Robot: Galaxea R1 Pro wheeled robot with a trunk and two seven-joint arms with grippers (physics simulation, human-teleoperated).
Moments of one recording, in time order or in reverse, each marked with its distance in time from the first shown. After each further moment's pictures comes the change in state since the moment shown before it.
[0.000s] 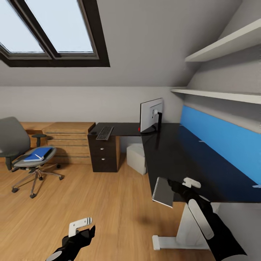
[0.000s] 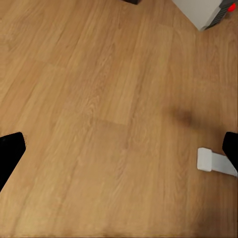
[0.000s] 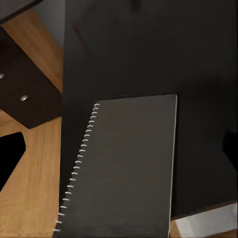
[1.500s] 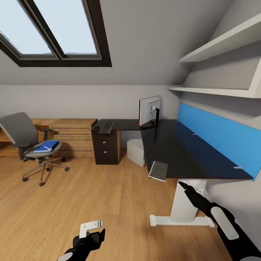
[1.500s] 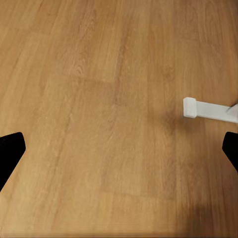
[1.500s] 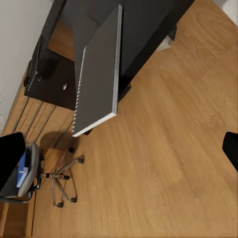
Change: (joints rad) left arm 0.000 0.000 -0.116 0.023 -0.001 0.000 0.012; right arm 0.000 -0.111 -0.152 0.258 -0.483 -0.002 0.333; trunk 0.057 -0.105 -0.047
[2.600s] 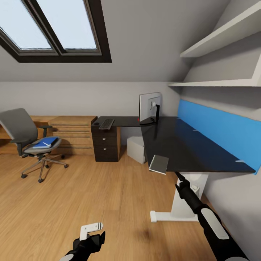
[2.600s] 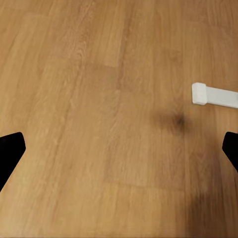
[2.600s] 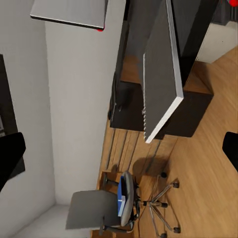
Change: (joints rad) left arm 0.000 -0.001 0.000 0.027 -0.002 0.000 0.000; right arm 0.000 0.112 -0.005 0.026 -0.308 -0.139 0.192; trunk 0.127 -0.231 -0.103
